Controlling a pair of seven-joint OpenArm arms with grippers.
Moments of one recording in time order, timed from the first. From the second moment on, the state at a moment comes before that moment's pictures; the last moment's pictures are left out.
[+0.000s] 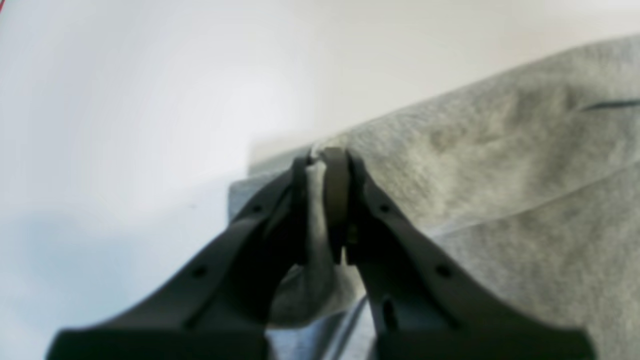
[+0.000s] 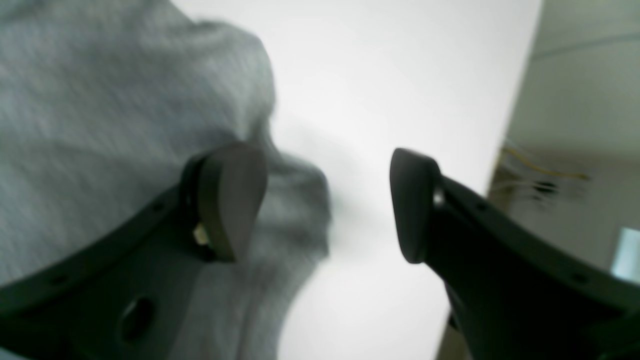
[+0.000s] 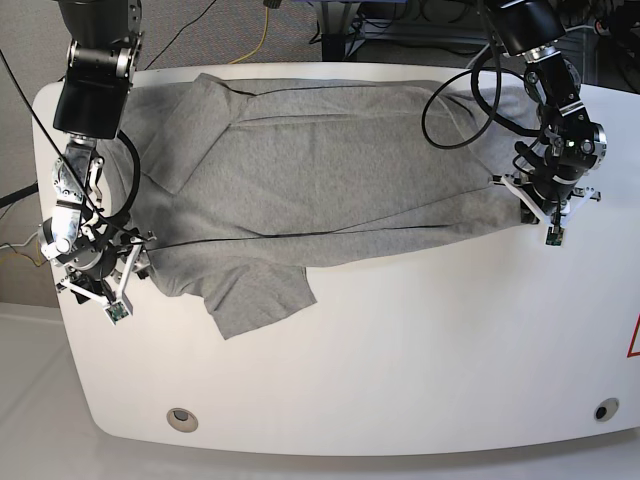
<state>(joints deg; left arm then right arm) 2.4 -5.6 -27.8 95.1 0.1 -31.1 45.8 18.5 22.2 12.0 73.7 -1.8 37.6 -45.5</state>
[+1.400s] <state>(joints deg) 2.8 -5.4 -27.7 95.1 0.1 -31.0 45.8 29.6 18.7 11.7 39.3 -2.4 37.4 -25.7</state>
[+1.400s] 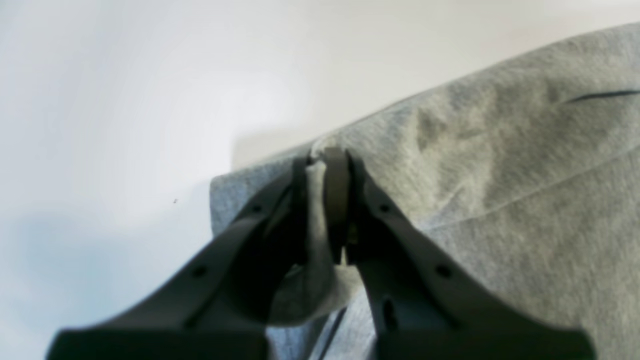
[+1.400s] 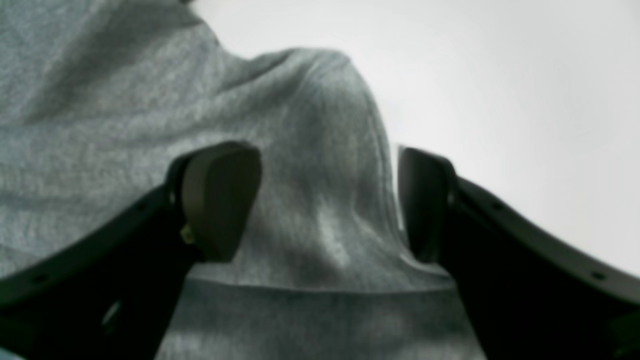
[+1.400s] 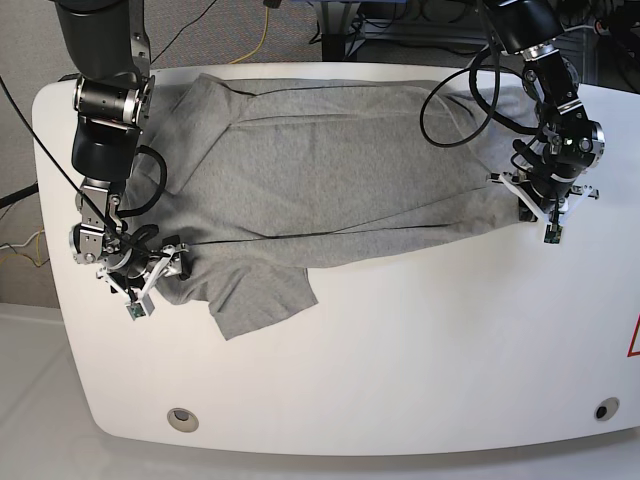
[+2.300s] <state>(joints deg) 2.8 -5.4 -27.7 95.1 0.1 -31.0 45.8 26.2 19.1 11.9 40.0 -0.3 37.2 -21.7</state>
